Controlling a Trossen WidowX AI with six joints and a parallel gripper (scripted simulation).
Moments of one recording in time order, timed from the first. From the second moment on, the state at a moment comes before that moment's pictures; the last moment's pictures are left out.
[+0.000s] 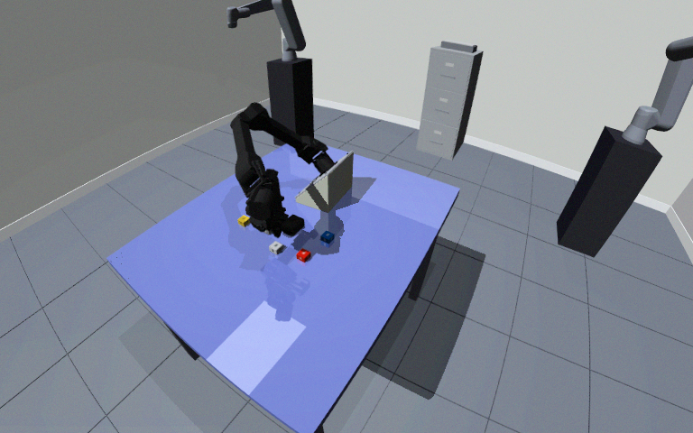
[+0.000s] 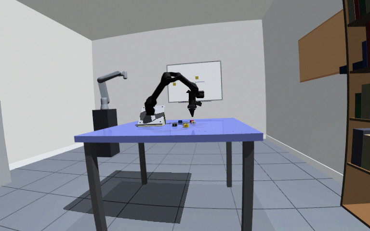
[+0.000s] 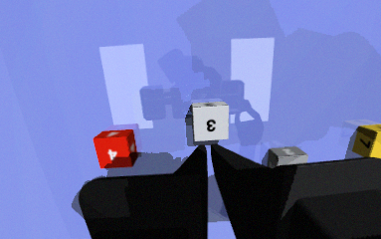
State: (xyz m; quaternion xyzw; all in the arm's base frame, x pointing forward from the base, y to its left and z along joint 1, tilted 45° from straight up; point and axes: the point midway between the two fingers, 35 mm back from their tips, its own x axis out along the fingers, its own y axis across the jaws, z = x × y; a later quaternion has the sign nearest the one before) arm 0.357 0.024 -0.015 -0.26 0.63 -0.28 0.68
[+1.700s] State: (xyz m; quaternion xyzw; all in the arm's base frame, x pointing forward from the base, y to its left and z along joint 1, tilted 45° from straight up) arm 0.355 0.058 -0.091 -0.26 0.62 -0.28 0.69
